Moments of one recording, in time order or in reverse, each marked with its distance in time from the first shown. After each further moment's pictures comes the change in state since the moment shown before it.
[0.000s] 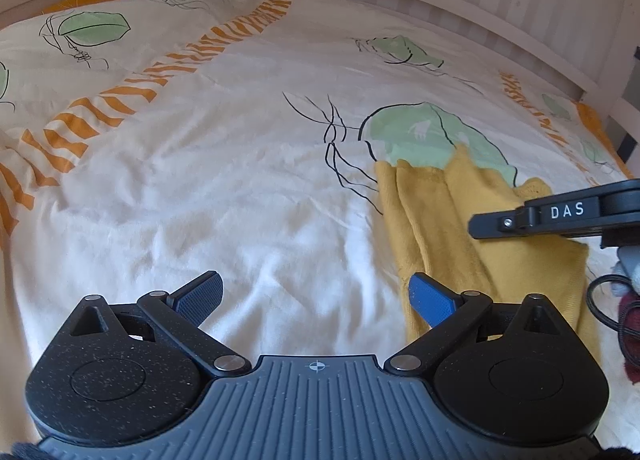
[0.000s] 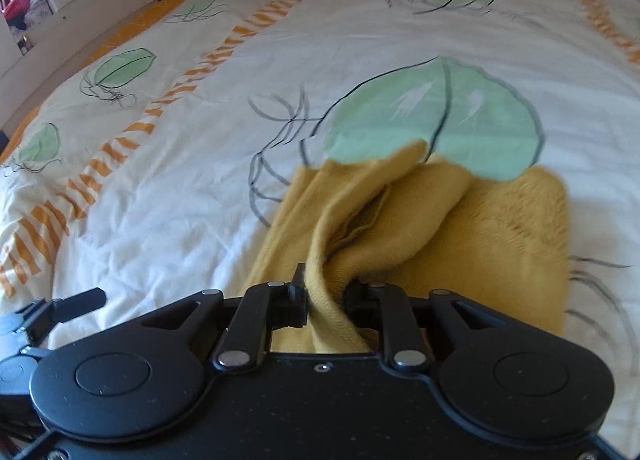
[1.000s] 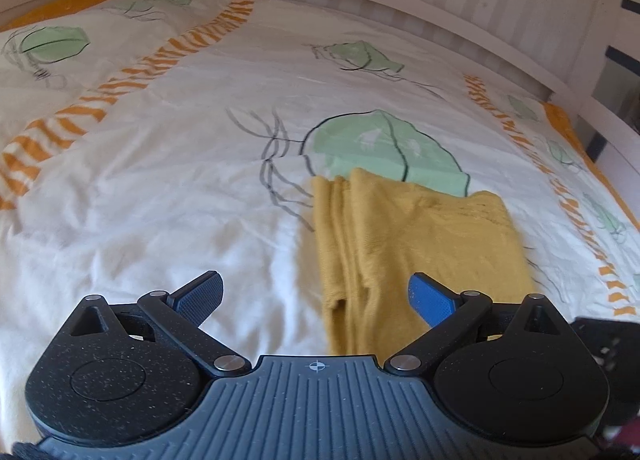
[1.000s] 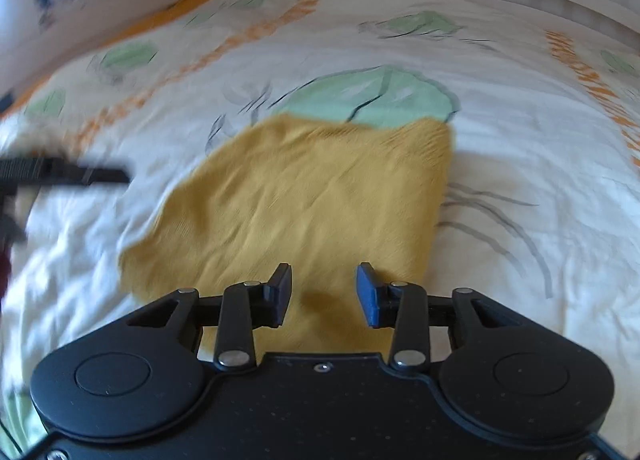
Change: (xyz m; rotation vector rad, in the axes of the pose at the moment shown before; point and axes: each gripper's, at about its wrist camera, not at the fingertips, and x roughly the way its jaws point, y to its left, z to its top) left arm -0.001 -0.041 0.016 0.043 -0.013 -0.100; right arm -0.054 -0.044 -0.093 -0.172 -0.108 -0.102
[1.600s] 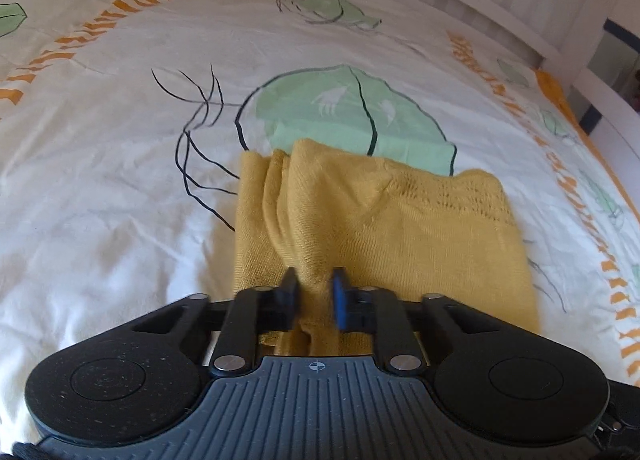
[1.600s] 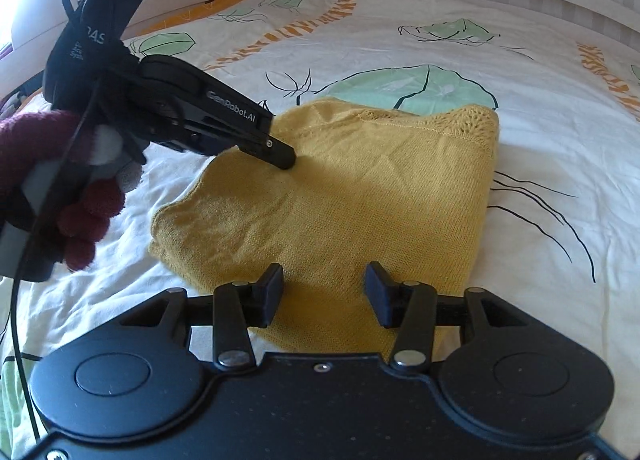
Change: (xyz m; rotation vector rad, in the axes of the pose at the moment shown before) left arm 0.071 -0.028 0.009 -0.011 0.107 -0.057; right arm -0.004 0.007 -0.021 -0.014 -0.055 0.062
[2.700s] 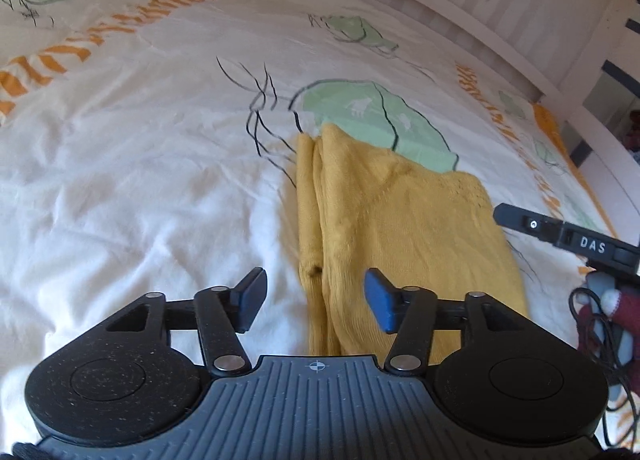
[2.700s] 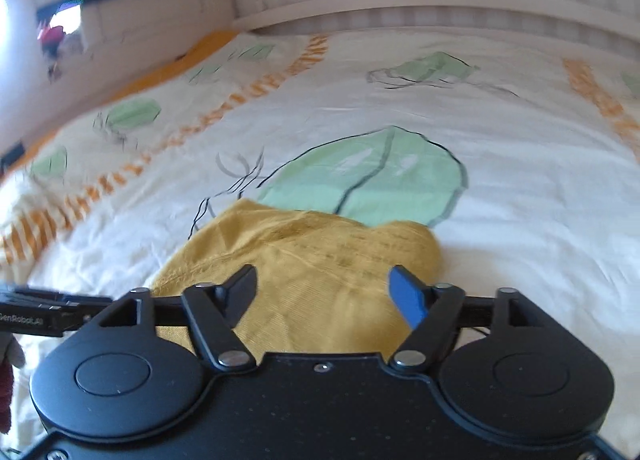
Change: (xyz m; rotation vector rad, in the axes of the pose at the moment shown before) left arm -0.054 0.044 -0.038 -0.096 -0.018 -0.054; right arm 0.015 -0.089 0.067 0.161 -0.101 0.017
